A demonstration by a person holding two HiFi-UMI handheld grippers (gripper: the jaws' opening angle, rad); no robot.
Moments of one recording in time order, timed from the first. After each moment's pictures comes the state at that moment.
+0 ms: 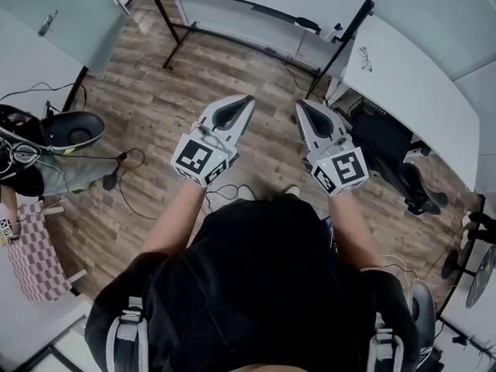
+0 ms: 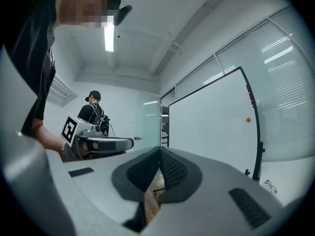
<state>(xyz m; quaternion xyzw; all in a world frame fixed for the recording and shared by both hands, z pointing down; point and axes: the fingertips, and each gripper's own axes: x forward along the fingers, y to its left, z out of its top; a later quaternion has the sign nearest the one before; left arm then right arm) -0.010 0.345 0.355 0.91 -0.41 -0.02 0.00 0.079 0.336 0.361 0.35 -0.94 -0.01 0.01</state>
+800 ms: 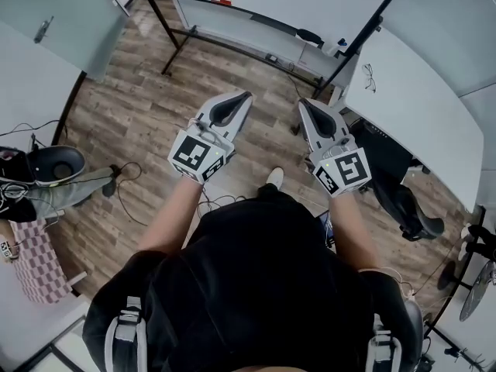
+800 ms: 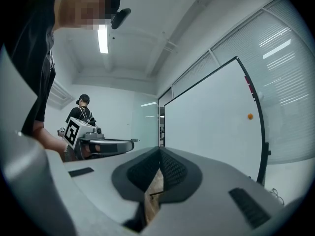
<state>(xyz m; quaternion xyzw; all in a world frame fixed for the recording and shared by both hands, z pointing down) -0.003 0.228 0.368 0.91 -0.42 -0.01 0.00 0.095 0.222 0.370 0.35 -0.94 0.00 0.00</state>
